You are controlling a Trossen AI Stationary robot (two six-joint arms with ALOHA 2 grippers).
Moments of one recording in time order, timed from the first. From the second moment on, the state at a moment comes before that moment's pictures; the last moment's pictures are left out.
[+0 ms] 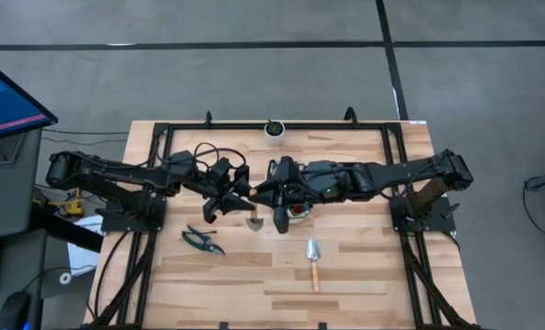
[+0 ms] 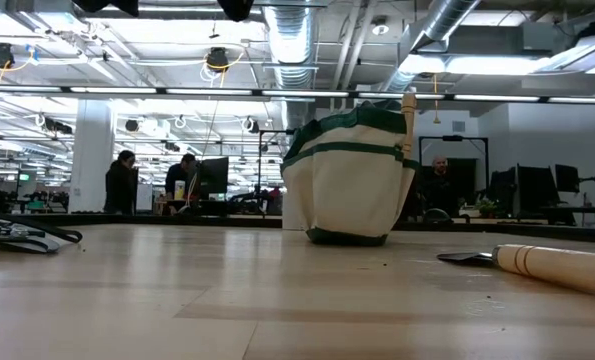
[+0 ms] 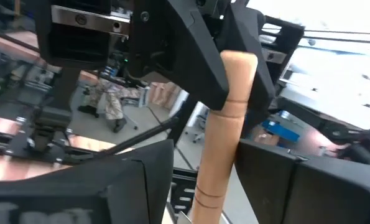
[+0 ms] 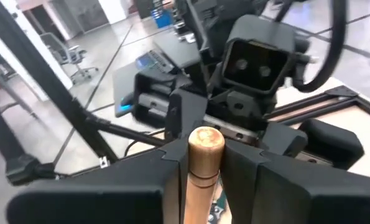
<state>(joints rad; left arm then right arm) 0.01 1.21 0.73 0.67 0.38 -0.53 0.22 1.65 1.65 -0.24 0.23 0.39</state>
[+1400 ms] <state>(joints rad) 0.40 1.25 0.61 0.76 0.82 -0.15 0.38 1.37 1.65 -0.33 0.54 0.29</state>
